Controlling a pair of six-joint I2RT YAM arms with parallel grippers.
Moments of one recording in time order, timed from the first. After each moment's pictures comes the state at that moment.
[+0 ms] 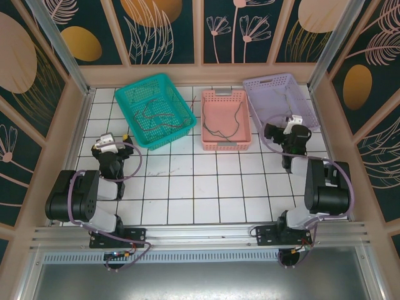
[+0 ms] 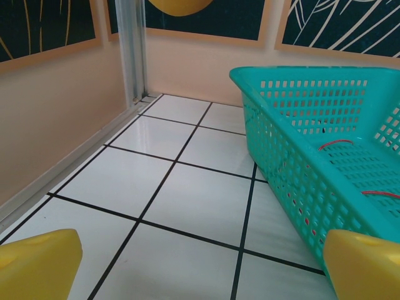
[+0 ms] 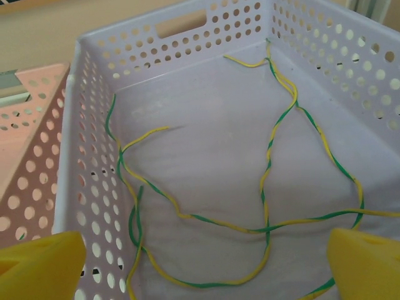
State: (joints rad) left arm -0.01 1.52 0.19 1.20 -0.27 -0.13; right arm -0.09 1.54 0.54 0.63 -0.10 0.13
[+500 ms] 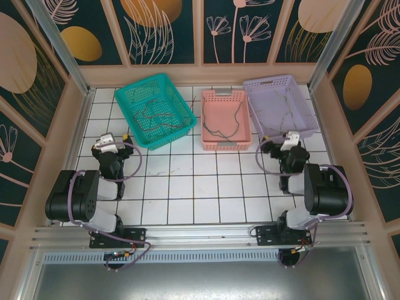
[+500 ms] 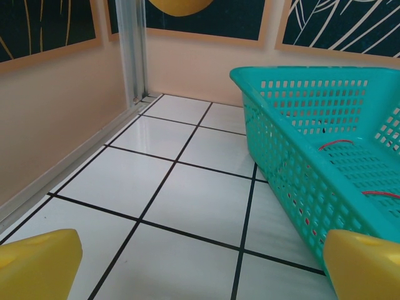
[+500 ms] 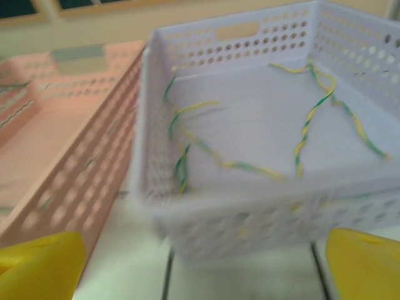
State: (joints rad) left arm -0.01 1.52 0.19 1.20 -0.27 -0.13; right arm -0.03 1.53 0.06 1.27 -0.20 0.05
